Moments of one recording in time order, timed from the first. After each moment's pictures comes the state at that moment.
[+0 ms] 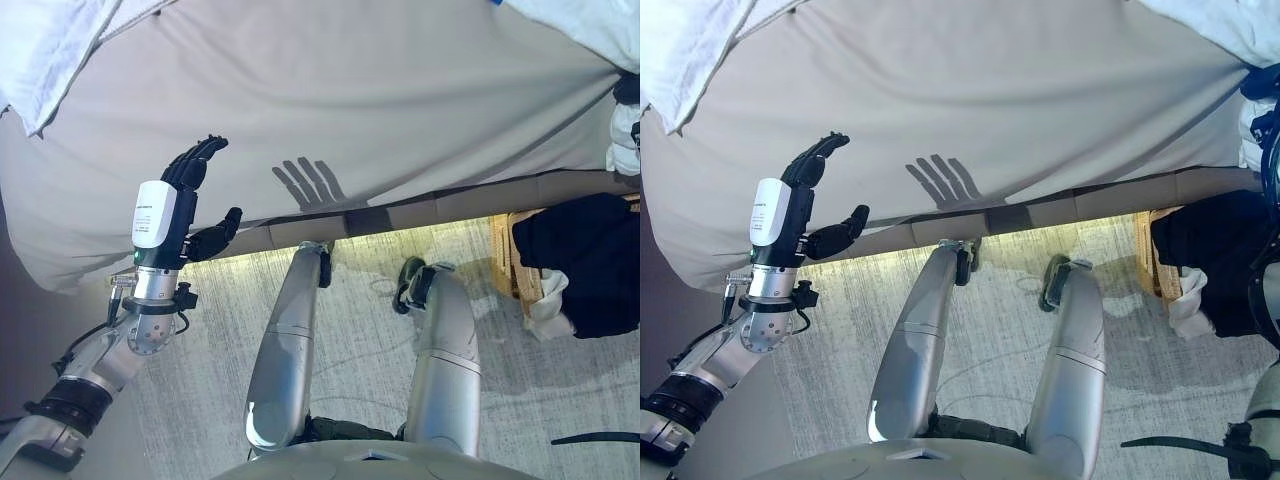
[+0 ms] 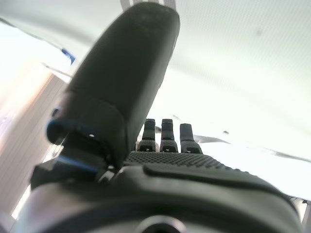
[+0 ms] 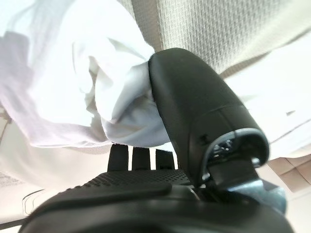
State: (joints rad) left arm -0.09 0.82 -0.30 0.22 0.35 -0.53 0.78; right arm -1.20 -1.06 0.53 1.08 0.10 0.14 -0.19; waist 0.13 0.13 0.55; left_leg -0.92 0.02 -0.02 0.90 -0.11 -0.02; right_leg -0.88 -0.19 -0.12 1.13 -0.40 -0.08
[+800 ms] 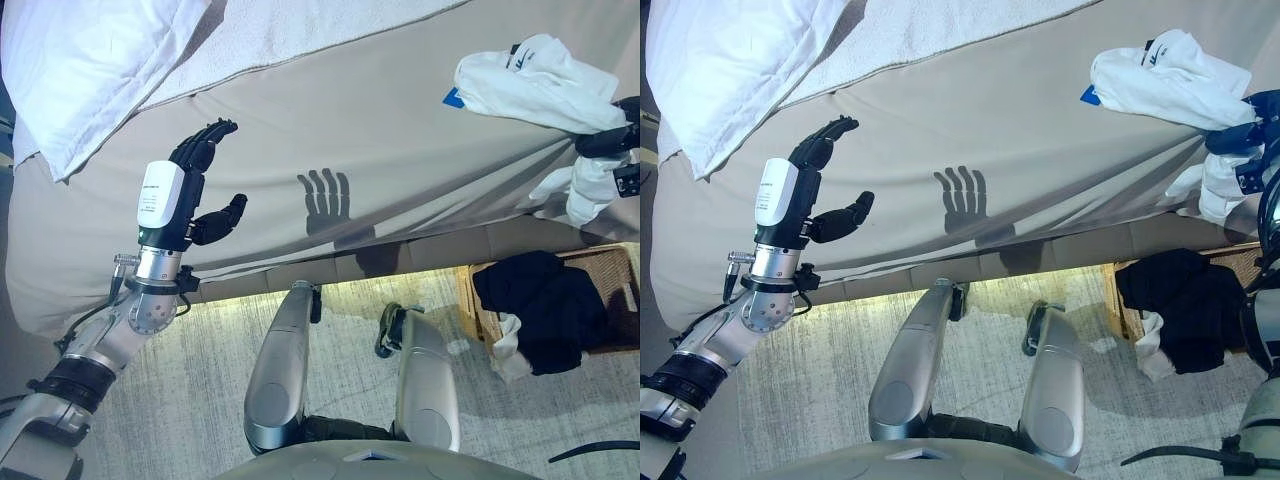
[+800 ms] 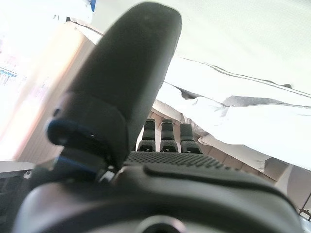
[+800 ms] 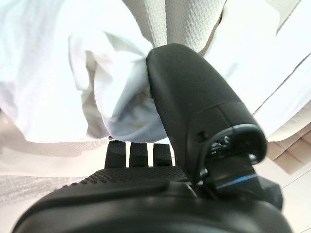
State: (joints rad) left arm -0.20 0.81 -0.31 0.28 0.34 -0.55 0.71; right arm -1.02 -1.04 0.38 1.11 0.20 0.08 0.01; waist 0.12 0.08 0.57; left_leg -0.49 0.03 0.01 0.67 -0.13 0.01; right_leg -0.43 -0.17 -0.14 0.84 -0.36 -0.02
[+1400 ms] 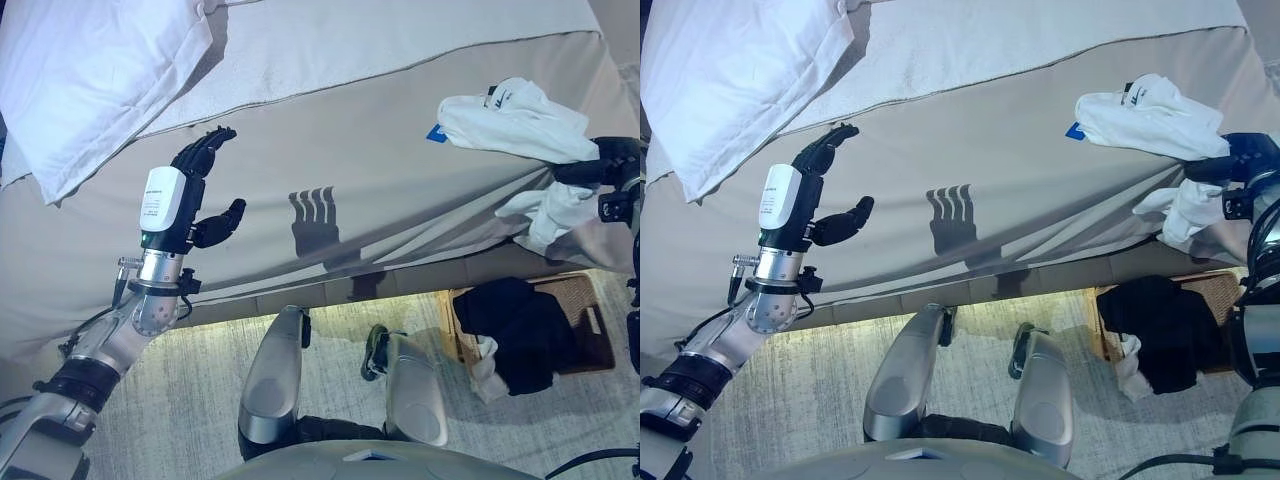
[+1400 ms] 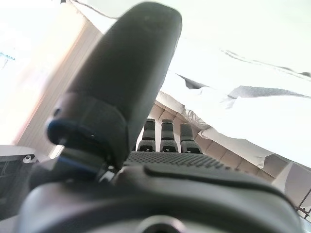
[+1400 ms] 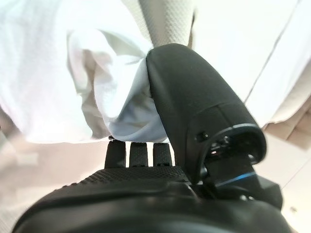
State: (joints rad) left arm -0.22 0.77 -0.32 0.33 0.35 -0.55 0.71; right arm -0.87 -0.97 0.19 1.13 0.35 0.09 0.12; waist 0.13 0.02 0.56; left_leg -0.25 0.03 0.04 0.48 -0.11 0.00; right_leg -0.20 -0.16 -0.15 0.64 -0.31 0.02
